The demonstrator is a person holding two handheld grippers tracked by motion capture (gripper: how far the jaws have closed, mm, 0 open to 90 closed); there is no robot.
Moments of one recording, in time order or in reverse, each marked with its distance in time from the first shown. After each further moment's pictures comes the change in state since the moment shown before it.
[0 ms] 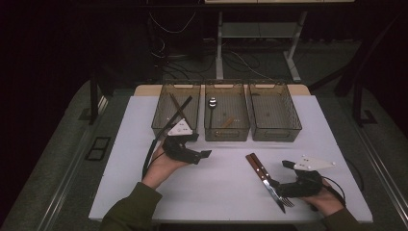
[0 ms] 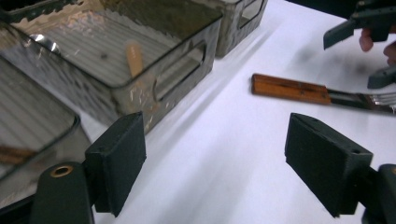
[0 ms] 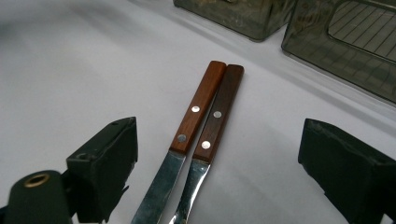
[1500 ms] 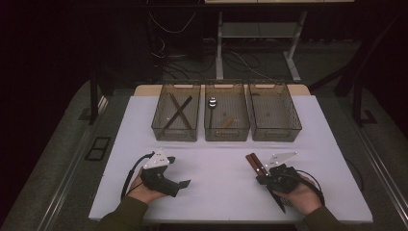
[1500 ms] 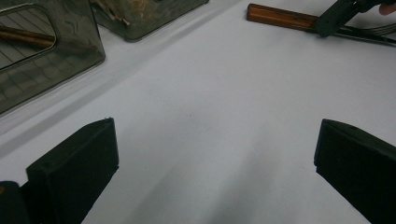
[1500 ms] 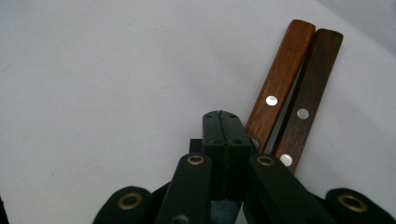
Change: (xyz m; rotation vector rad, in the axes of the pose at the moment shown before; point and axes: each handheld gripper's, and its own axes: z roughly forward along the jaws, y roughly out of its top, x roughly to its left) left arm -0.016 -0.080 -0.038 0.009 0.027 -0.035; right arm 0.029 0.029 0.041 0.318 0.091 -0.071
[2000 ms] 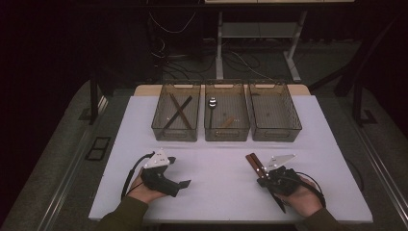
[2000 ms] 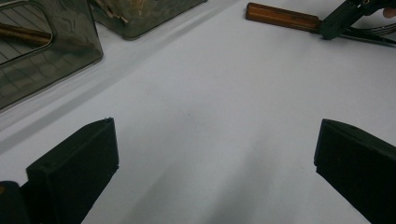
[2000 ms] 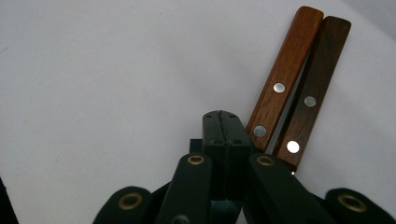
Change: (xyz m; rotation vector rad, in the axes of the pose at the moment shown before) left arm 0.000 0.000 0.001 0.008 -0.007 -0.008; right arm 0.007 -0.001 -0.001 0.039 -0.024 -0.024
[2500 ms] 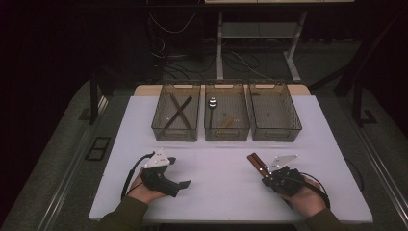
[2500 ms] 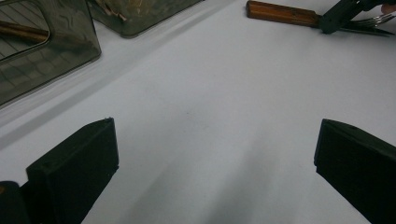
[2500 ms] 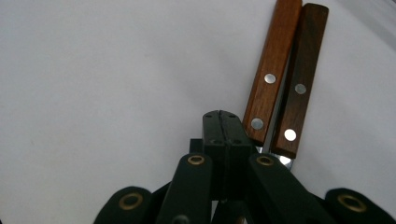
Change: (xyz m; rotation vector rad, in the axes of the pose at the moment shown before) left arm 0.000 0.000 0.000 0.002 -0.006 -0.006; right arm -0.005 -0.006 -0.007 0.033 -0.061 -0.008
